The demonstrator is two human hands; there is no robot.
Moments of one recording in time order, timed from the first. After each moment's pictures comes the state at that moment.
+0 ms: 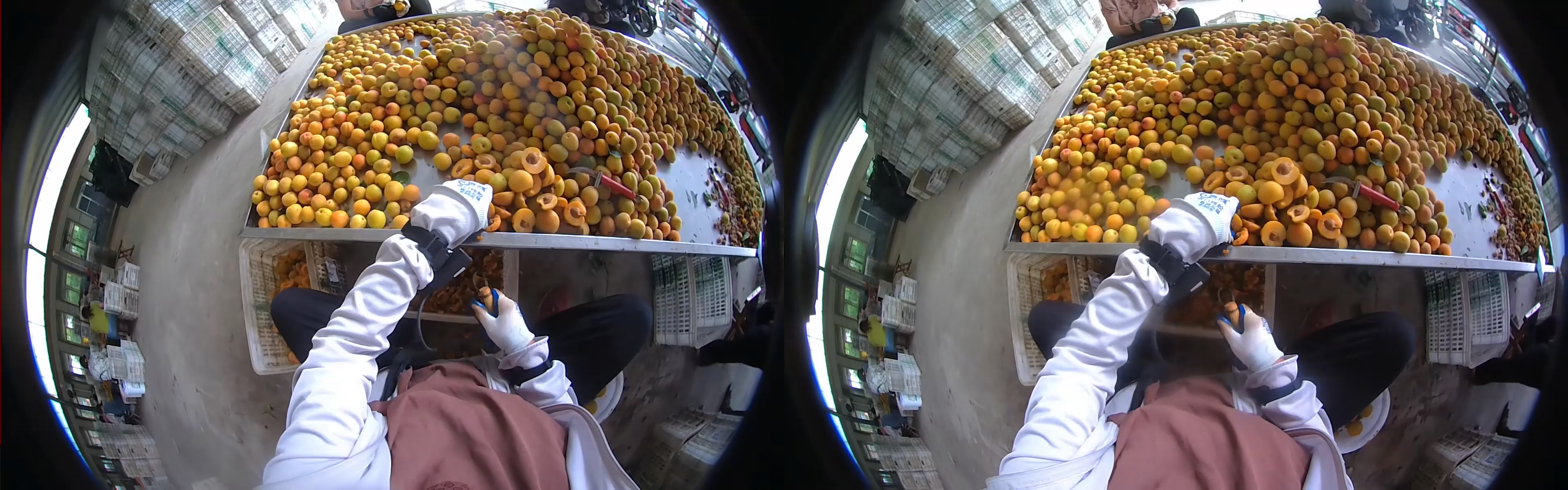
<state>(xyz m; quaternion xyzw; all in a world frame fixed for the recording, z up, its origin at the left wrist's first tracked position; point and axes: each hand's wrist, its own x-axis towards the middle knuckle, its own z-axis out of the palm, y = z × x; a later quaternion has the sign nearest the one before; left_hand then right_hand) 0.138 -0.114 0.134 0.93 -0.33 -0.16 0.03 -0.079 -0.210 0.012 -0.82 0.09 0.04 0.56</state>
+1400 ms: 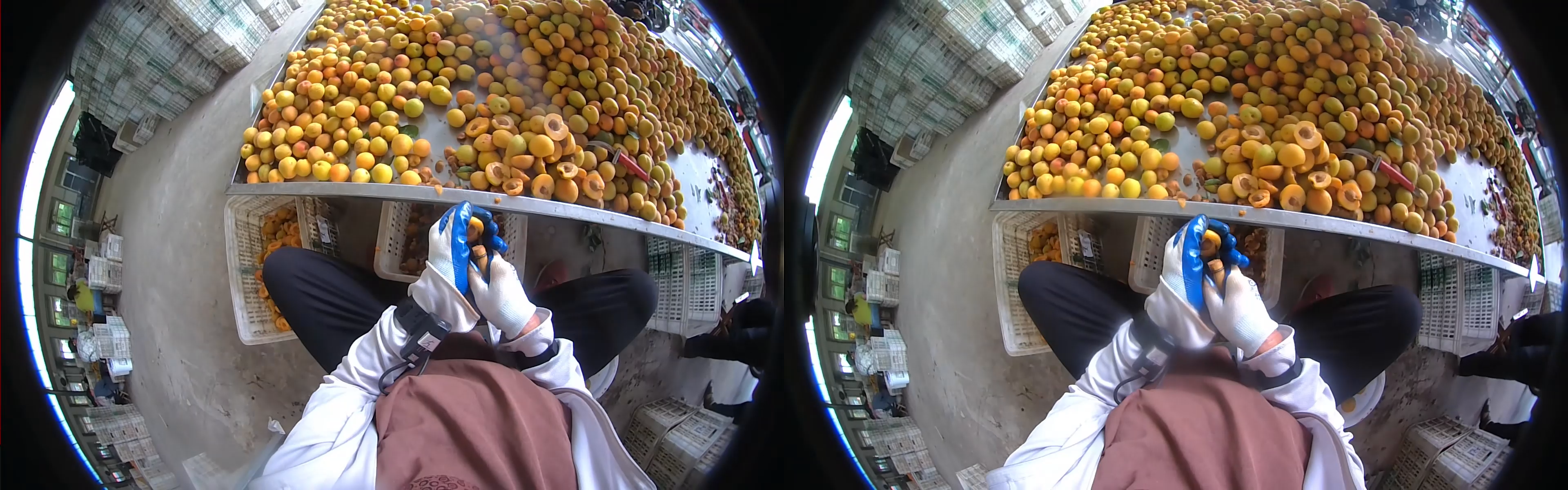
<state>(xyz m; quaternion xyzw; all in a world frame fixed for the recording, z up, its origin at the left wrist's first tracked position) -0.011 -0.068 0.102 0.38 0.13 -0.19 0.90 -0.064 -0.168 0.087 -0.83 0.05 0.07 0.55</state>
